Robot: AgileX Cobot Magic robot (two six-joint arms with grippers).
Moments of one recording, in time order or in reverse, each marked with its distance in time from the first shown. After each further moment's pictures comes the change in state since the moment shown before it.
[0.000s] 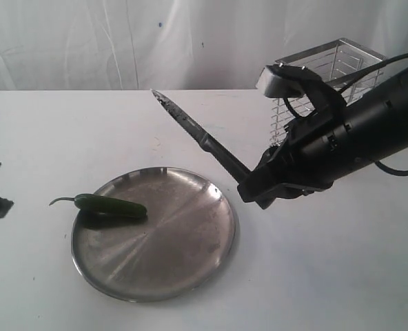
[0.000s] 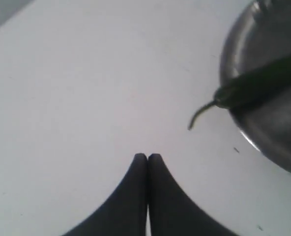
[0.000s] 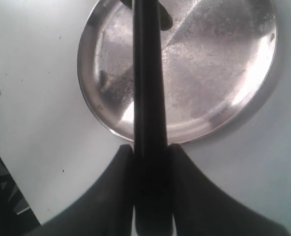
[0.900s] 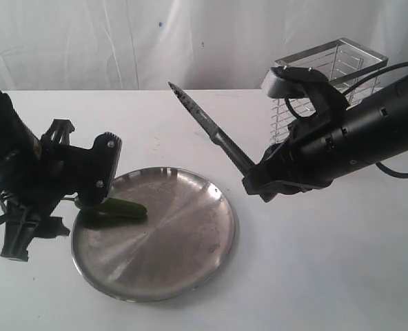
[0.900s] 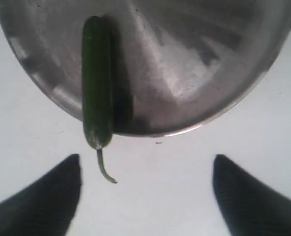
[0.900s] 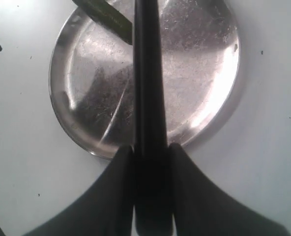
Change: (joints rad) left arm -0.317 0.318 -0.303 -0.084 0.415 0.845; right arm 0.000 0.006 0.031 -0.003 -0.118 0.019
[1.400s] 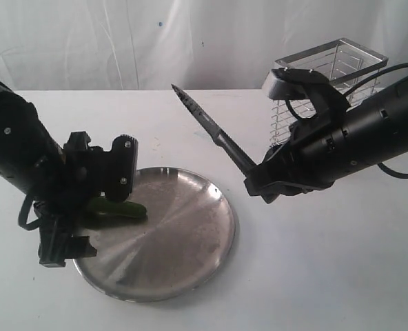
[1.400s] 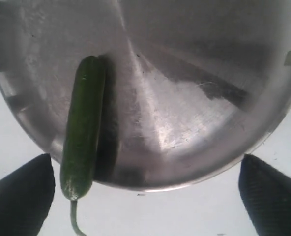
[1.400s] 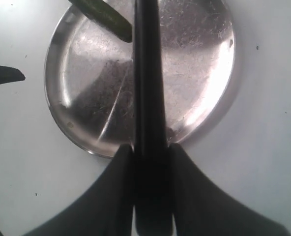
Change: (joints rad) left arm 0.000 0.092 0.000 -0.143 -0.097 -0.034; right arm 0.000 0.000 0.002 -0.020 -0.003 0.025
